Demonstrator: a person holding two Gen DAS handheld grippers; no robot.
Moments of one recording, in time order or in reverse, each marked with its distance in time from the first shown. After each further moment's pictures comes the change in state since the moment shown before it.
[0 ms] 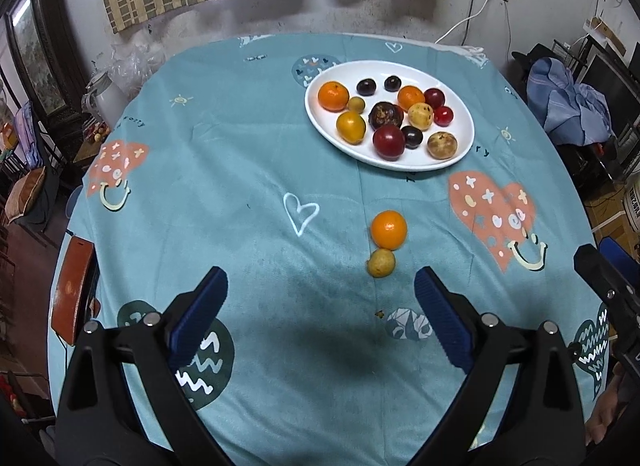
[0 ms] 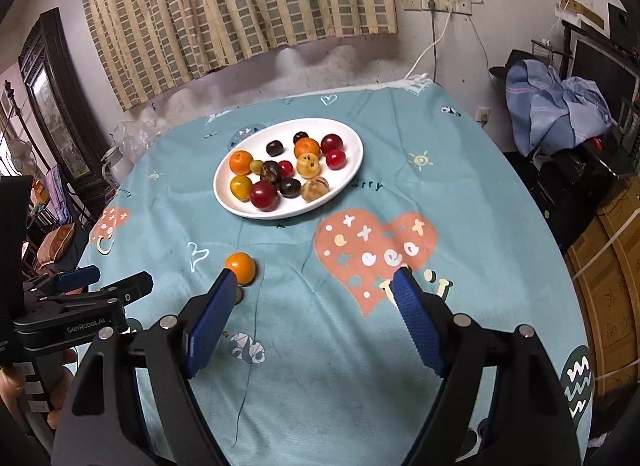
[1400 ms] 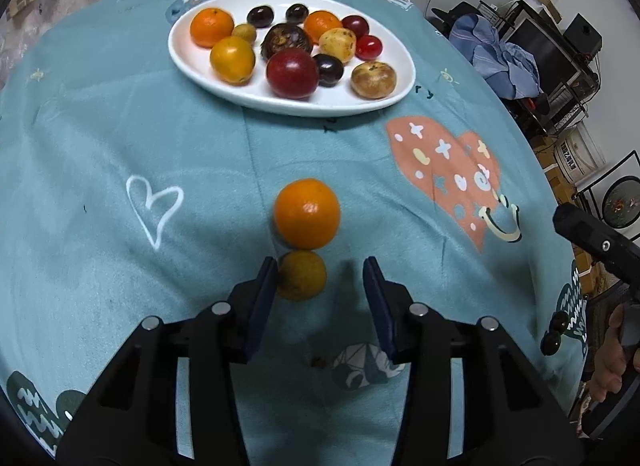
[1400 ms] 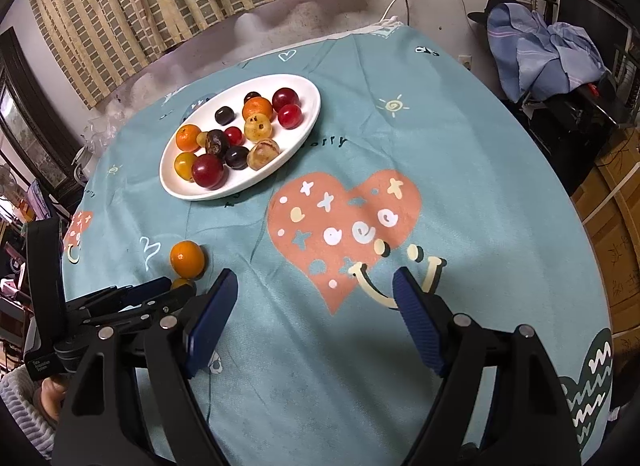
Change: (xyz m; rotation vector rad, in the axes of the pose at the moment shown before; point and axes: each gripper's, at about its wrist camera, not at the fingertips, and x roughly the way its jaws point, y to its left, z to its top) left arm 0.115 -0.027 0.000 0.117 0.128 -0.377; right arm 0.056 -0.044 0.000 0.104 0.132 -0.031
